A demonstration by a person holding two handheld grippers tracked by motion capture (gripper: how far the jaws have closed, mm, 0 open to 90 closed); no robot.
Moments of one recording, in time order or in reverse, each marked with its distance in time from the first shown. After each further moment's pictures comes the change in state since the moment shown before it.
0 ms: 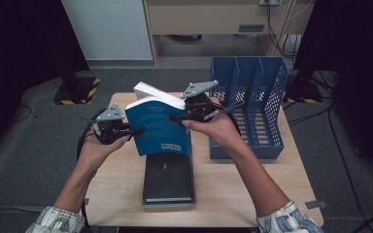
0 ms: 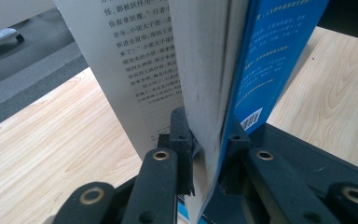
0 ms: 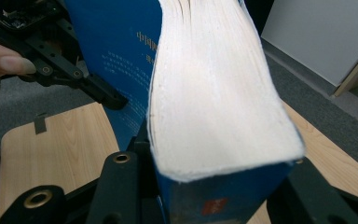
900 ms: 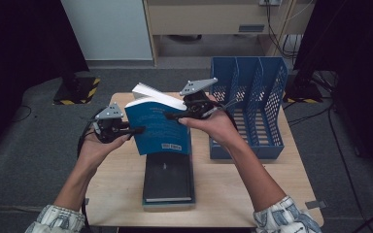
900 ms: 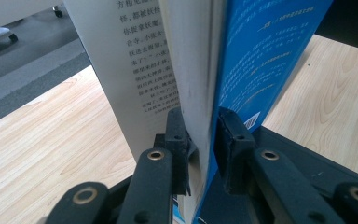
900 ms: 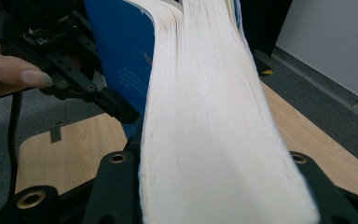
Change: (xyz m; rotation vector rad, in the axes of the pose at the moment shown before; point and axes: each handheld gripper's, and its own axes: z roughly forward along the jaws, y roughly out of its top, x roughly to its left) left arm 0.007 -0.002 0.002 -0.020 -0.023 -0.027; right arm -0.006 0.002 0.008 -0.043 0.071 0.010
